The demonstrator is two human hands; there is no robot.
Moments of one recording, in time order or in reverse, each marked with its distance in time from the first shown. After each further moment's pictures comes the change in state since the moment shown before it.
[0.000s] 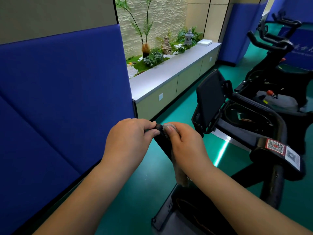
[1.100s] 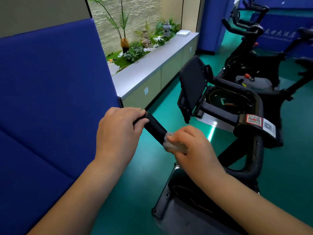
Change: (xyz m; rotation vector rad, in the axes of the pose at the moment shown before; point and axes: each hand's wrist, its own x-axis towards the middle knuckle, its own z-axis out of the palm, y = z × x) left_hand -0.009 -0.010 0.007 0.022 0.165 0.247; right_hand -0.059 0.031 -0.019 -0.300 0.124 -0.218
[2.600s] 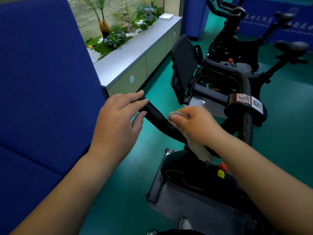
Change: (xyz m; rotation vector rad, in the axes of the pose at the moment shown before) left_hand -0.014 -0.022 0.018 -0.115 -0.020 0.310; right_hand 0.024 0.006 -0.017 0.108 -0.287 0.505
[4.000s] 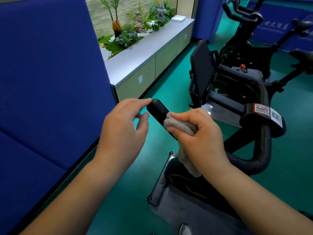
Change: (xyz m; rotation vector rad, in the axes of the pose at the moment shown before) left_hand -0.001 0.004 -0.019 -0.225 0.018 -0.312; right_hand -0.027 -0.034 0.035 0.335 0.318 -0.244
